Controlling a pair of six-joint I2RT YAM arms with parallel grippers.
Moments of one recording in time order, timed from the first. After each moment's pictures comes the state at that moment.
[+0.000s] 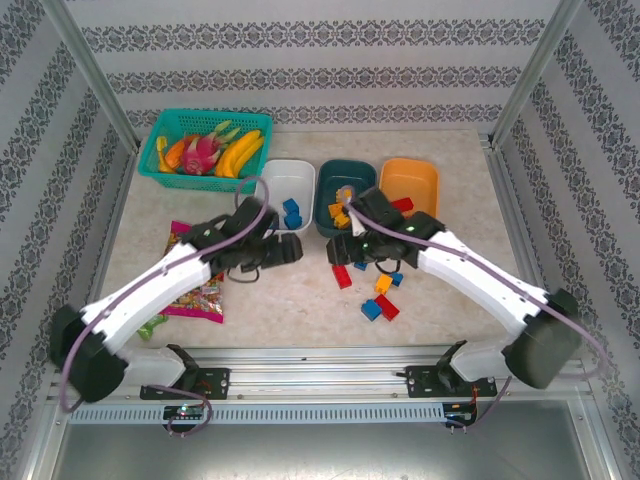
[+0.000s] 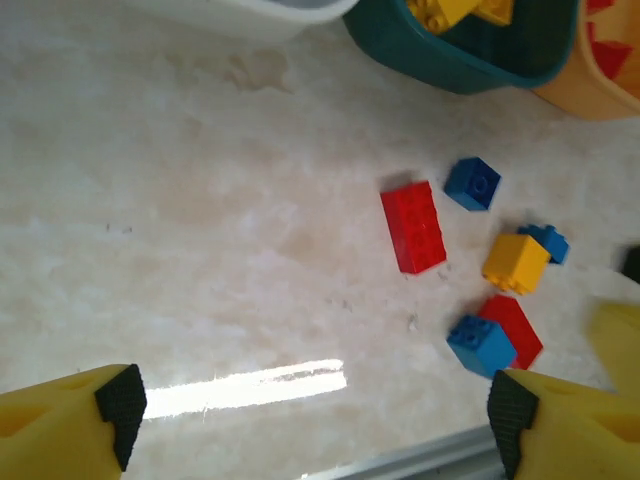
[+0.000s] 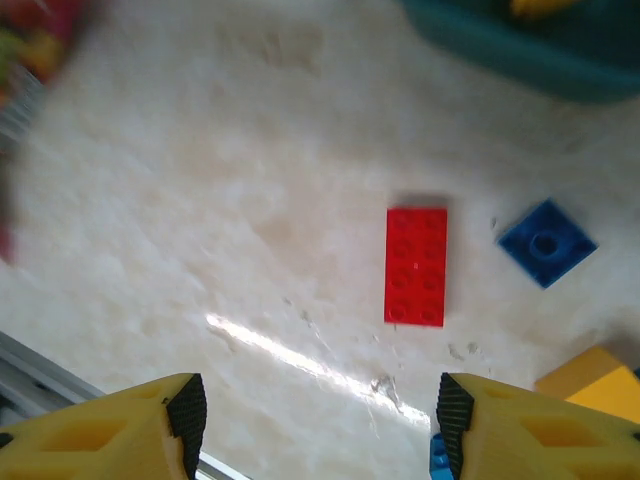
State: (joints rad) left arm -0.67 1.09 0.96 -0.79 0.04 -0.87; right arm 0.74 1.46 1.17 -0.84 -0.10 0.47
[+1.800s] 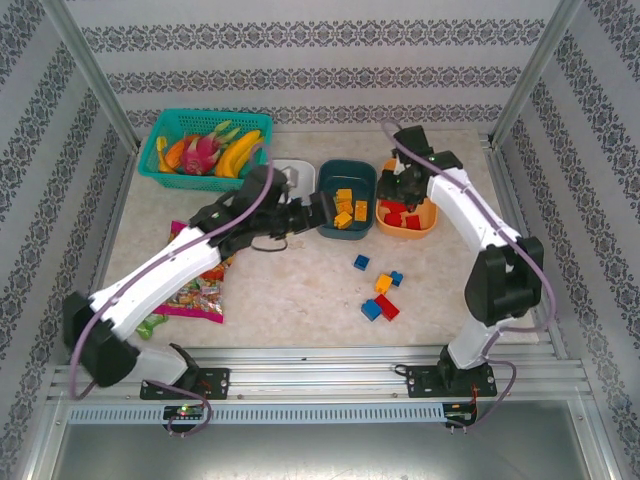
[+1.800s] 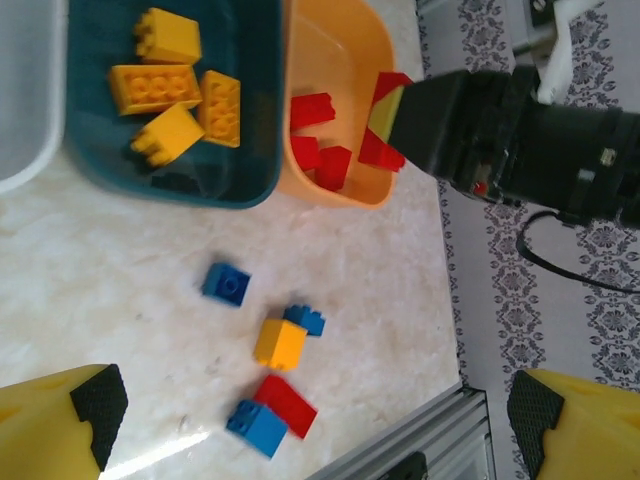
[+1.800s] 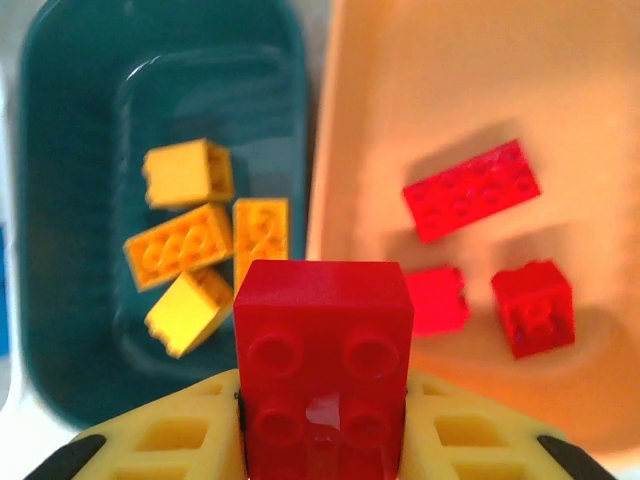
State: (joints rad) left arm -0.67 1.51 1.43 -0.54 0.21 -0.88; right arm 0.19 1.83 1.61 -0.88 -0.10 0.42
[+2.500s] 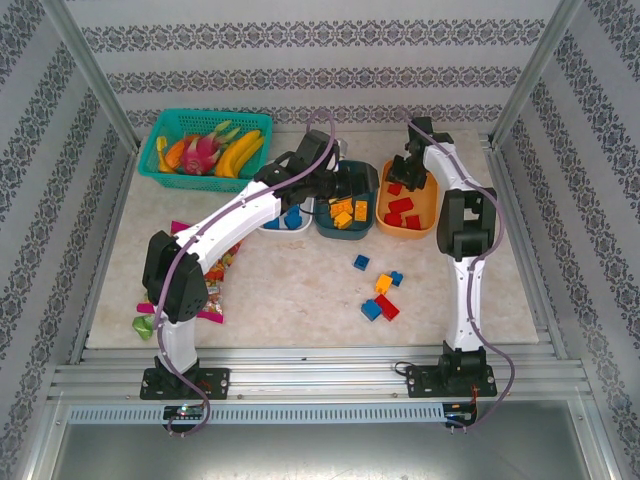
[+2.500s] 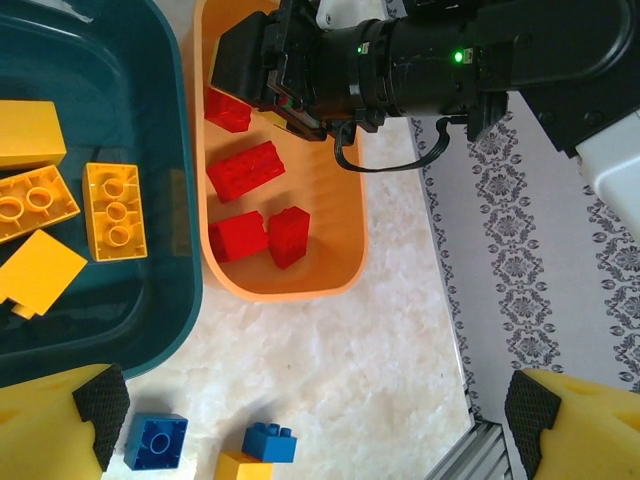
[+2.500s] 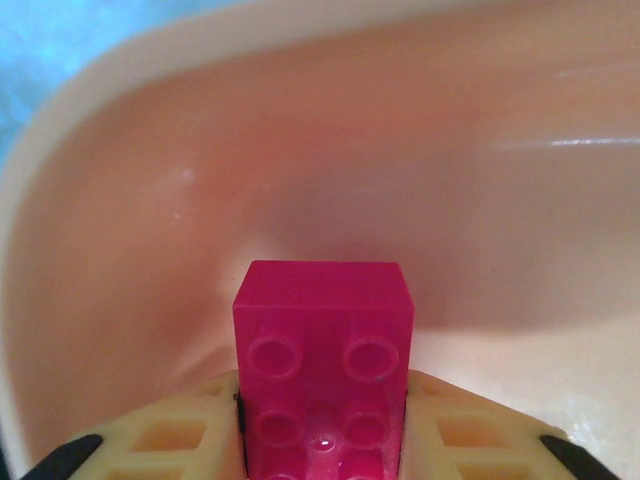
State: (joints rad) left arm -0.65 1.91 1.80 -0.54 0.27 -0.79; right arm 0.05 2.43 2.15 -0.95 -0.22 0.44
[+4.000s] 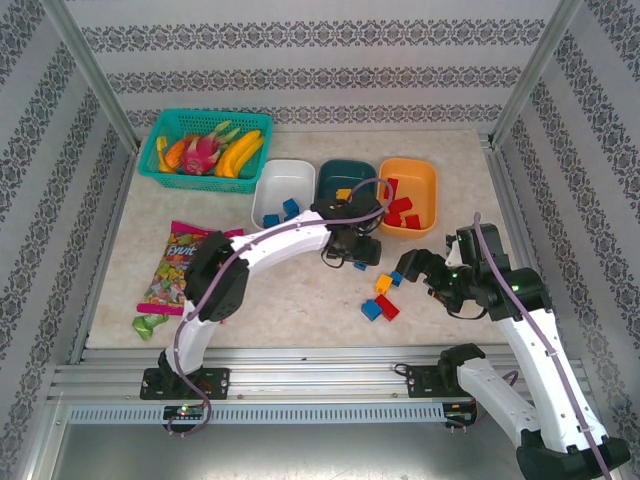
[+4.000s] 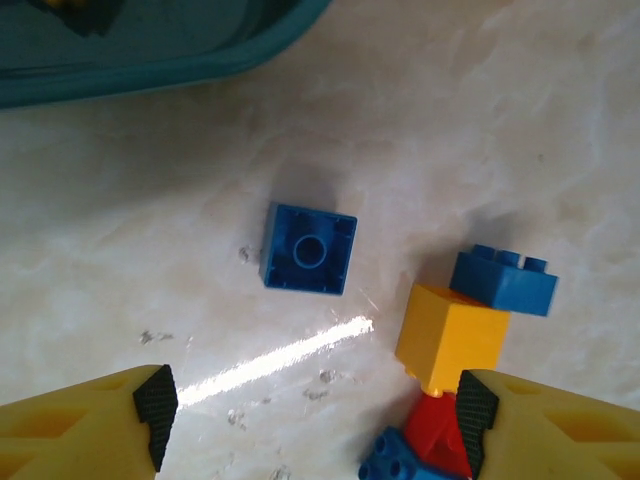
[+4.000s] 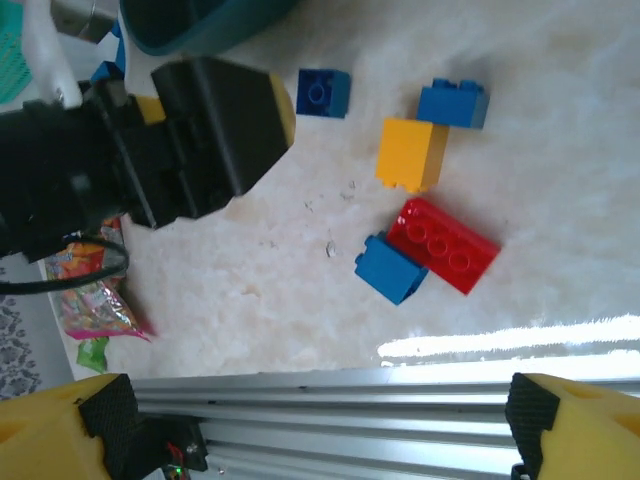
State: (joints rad) left arm -0.87 2.14 1.84 -0.90 0.04 -0.65; right arm 0.23 0.76 0.96 -1.20 -0.37 0.80
